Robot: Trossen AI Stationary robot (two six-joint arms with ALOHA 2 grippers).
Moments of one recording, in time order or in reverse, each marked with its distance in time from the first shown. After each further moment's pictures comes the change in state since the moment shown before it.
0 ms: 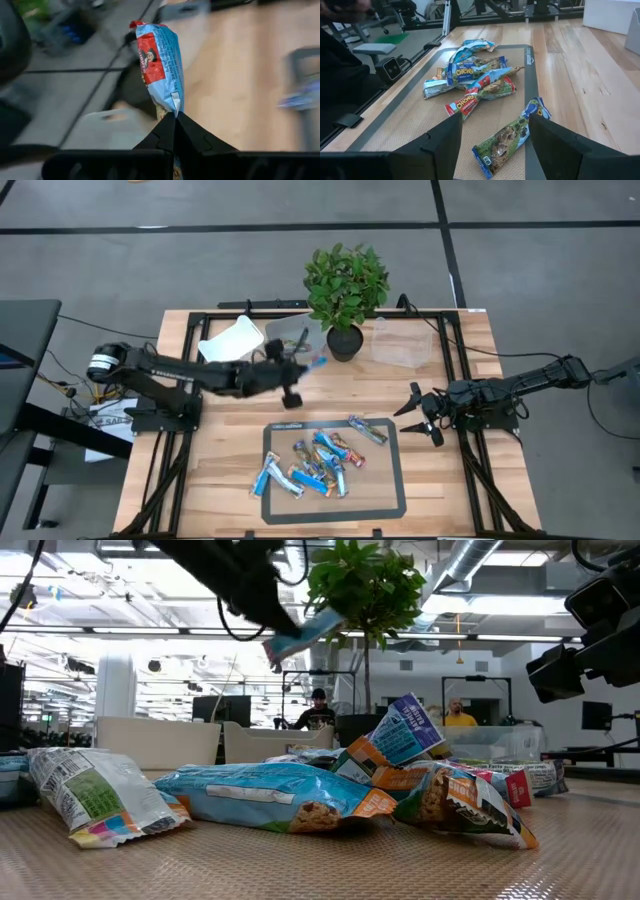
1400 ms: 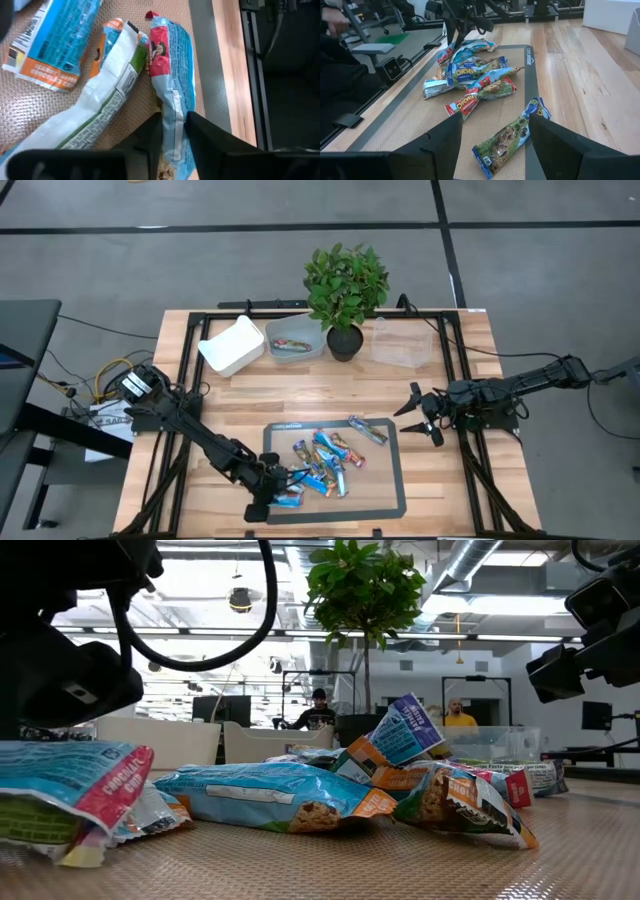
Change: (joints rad) left arm -0.650 0.378 0.033 -0.094 0.595 -0.790; right arm 0.000 0.000 0.000 0.000 0.000 0.000
